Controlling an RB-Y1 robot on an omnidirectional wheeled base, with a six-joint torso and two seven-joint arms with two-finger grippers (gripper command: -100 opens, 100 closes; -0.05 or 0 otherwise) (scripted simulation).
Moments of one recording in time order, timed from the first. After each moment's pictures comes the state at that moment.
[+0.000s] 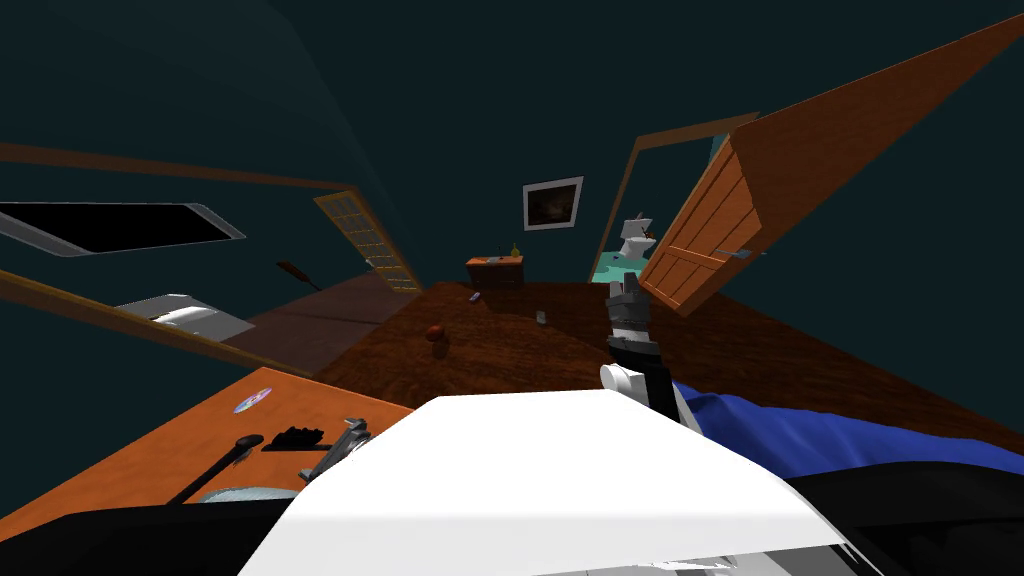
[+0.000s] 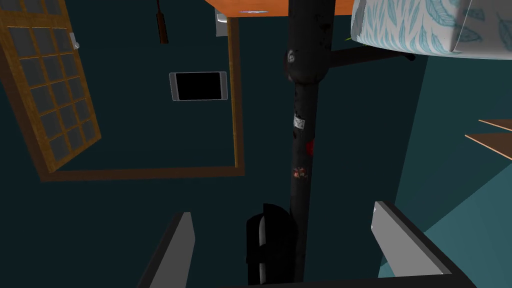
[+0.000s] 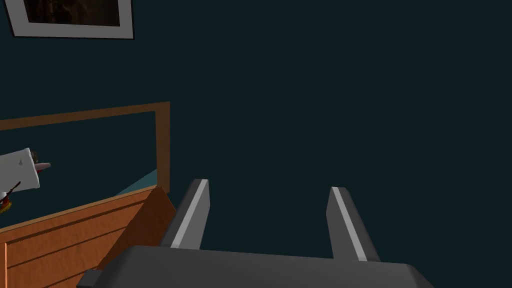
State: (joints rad) left arm 0.17 0.46 -0.08 -0.52 -1.50 1.10 1.29; right arm 0.48 0.00 -0.07 -2.28 -0.07 -0.43 0.15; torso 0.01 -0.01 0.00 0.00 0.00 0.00
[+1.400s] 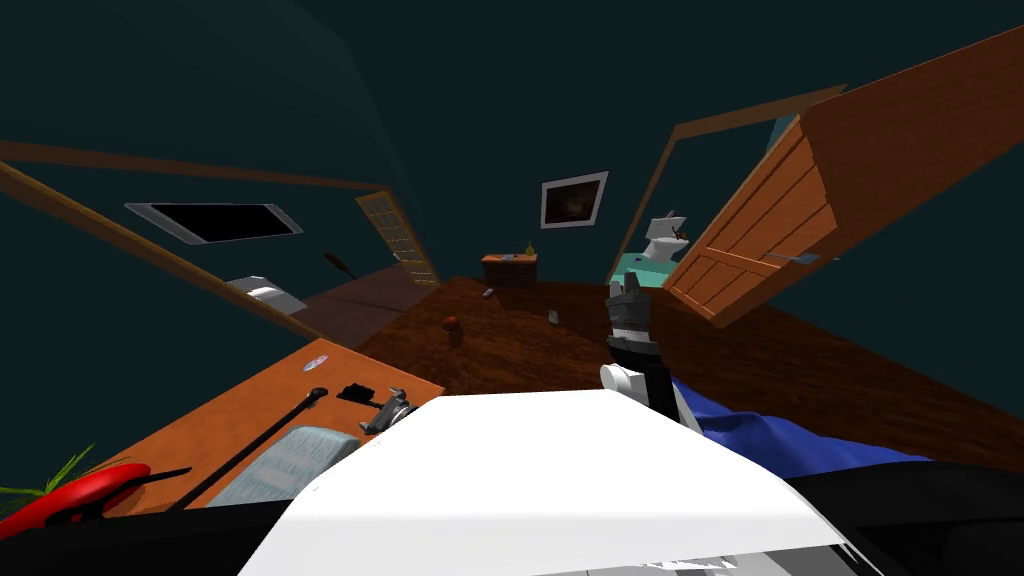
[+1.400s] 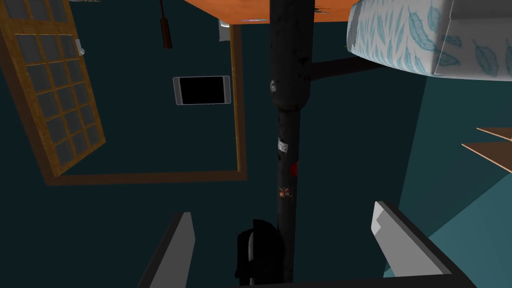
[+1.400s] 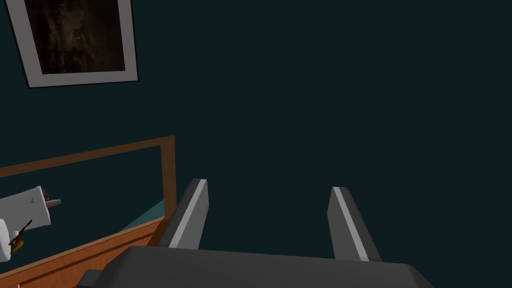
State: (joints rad) left arm 0.08 0.32 -0.07 -0.61 -1.60 1.15 1.12; right arm 0.48 0.00 -0.07 -2.28 -0.07 -0.43 0.15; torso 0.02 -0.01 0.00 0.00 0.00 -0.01
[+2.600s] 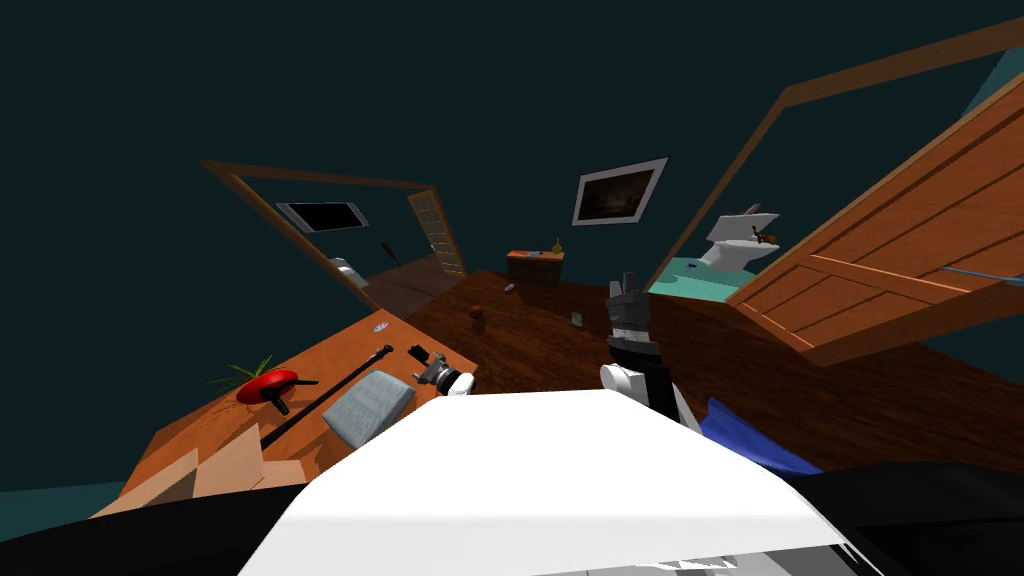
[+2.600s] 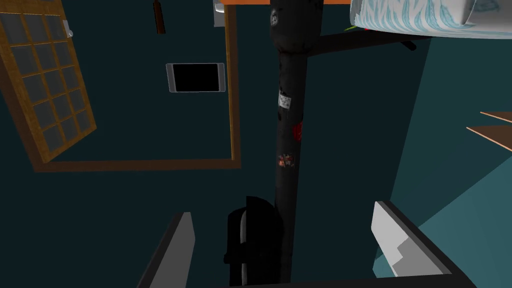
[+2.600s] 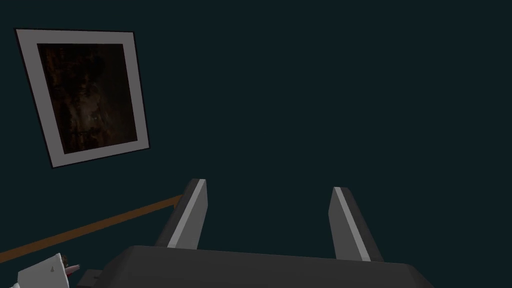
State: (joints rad) left arm -0.06 0.11 -0.06 -0.76 -1.76 1.22 0.86; right arm 0.48 0.00 -0.07 -2.28 -0.07 -0.43 0.15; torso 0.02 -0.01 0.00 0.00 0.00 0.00
